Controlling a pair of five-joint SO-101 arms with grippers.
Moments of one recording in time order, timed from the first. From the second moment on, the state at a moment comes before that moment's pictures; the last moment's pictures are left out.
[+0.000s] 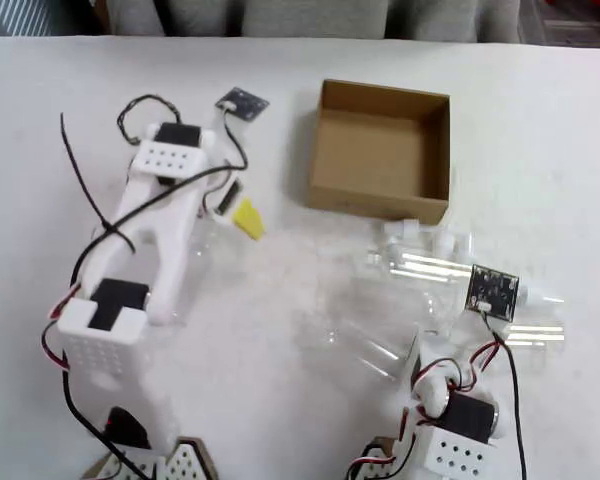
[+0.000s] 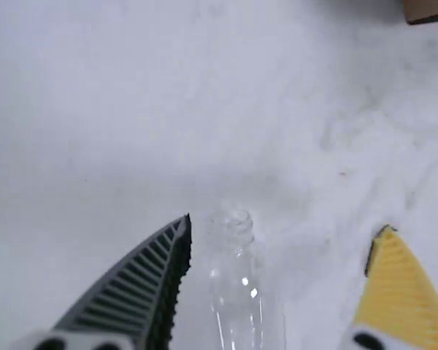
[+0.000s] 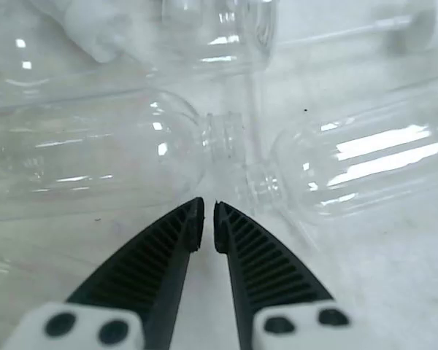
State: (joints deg) left arm 2.8 23.5 -9.8 78.7 -16.1; right arm 14.5 -102.9 96.4 72.4 1.6
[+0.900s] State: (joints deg) left arm -3.1 9.9 8.2 76.7 -16.0; right arm 14.5 -102.9 96.4 72.4 1.6
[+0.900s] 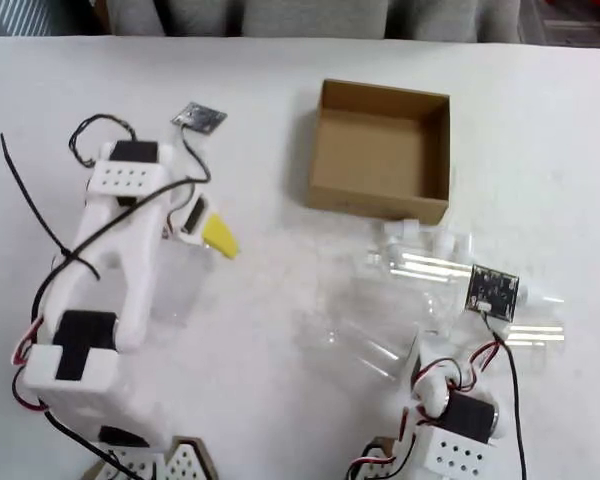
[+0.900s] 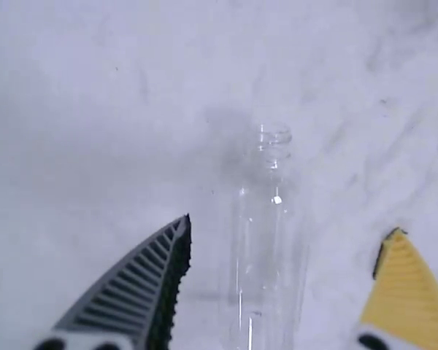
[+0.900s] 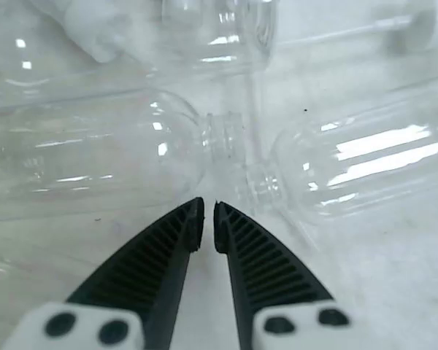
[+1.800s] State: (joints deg) left arm -4.1 21.2 3.3 77.1 -19.1; right arm 14.5 -102.9 96.4 72.4 1.6
